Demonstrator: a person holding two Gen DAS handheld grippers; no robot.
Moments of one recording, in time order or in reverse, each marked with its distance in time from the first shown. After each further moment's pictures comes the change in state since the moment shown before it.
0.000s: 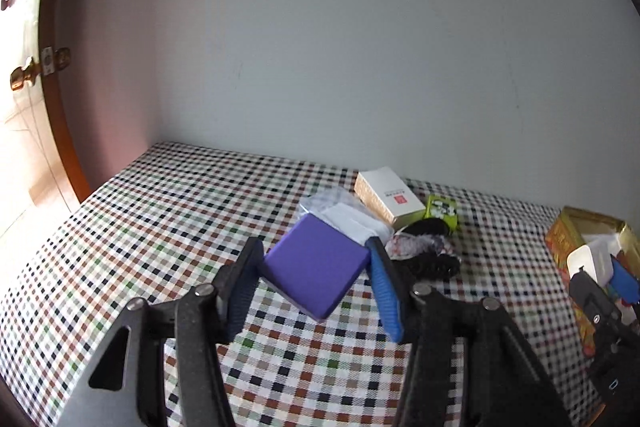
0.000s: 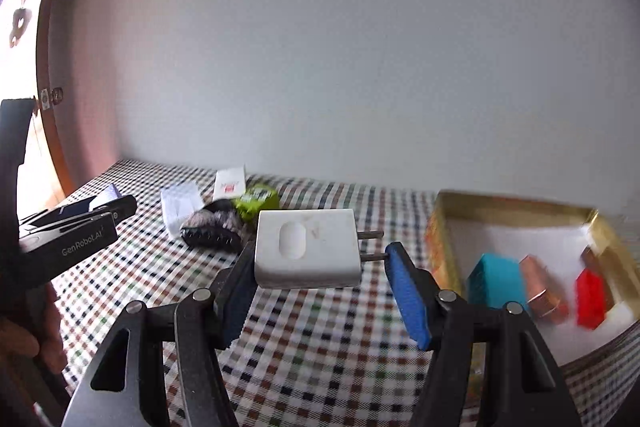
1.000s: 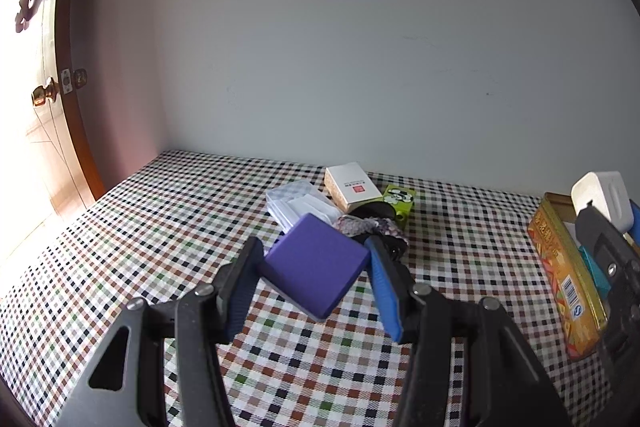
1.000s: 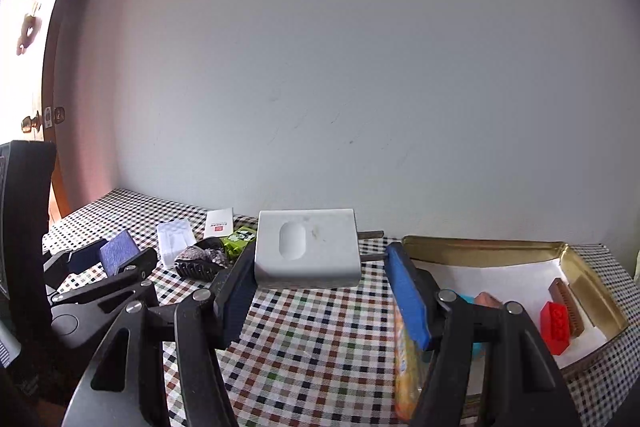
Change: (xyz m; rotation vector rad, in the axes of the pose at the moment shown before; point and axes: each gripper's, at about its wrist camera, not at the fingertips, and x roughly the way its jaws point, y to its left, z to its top) left arm -0.028 -0.048 -0.019 0.037 -0.035 0.075; right arm -0.037 -0.021 0.011 -0.013 -0.136 -0.040
